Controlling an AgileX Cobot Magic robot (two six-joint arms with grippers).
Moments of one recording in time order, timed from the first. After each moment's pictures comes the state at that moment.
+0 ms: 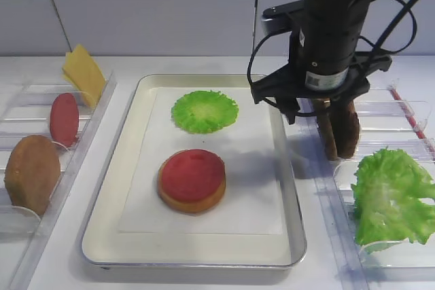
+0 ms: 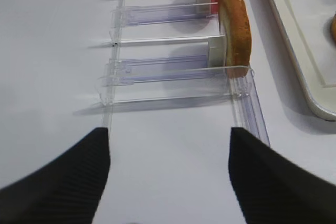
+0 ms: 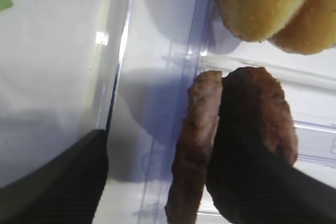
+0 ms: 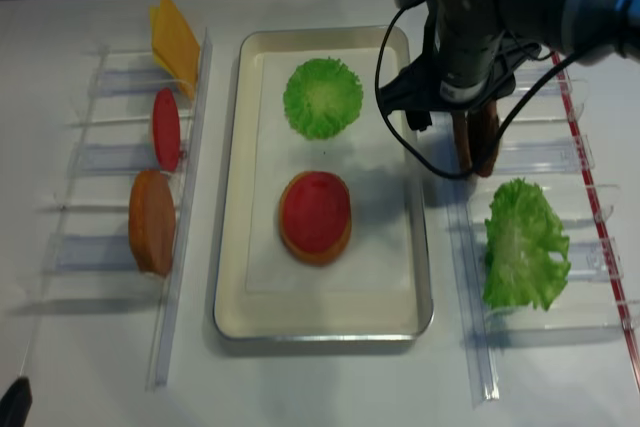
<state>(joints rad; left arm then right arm) -0.02 -0.02 -0.48 0.08 1.18 -0.01 0.54 1.76 -1.33 -0.25 1.02 0.45</state>
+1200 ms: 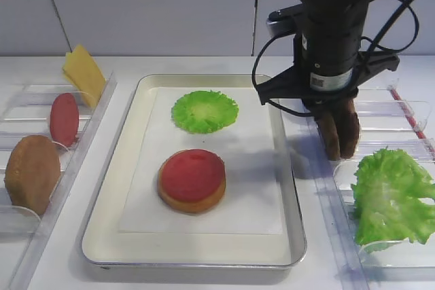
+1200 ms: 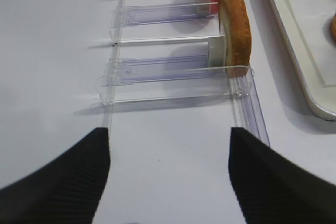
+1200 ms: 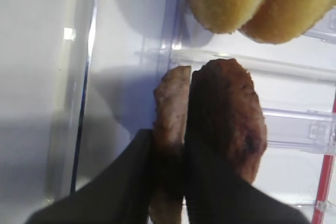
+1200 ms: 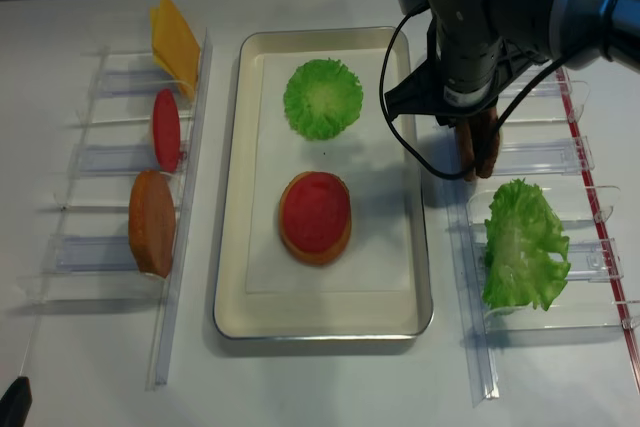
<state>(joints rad) -0.02 -0.02 -0.48 0.08 1.18 -0.01 0.54 1.78 -1.33 -0.31 1.05 0.51</state>
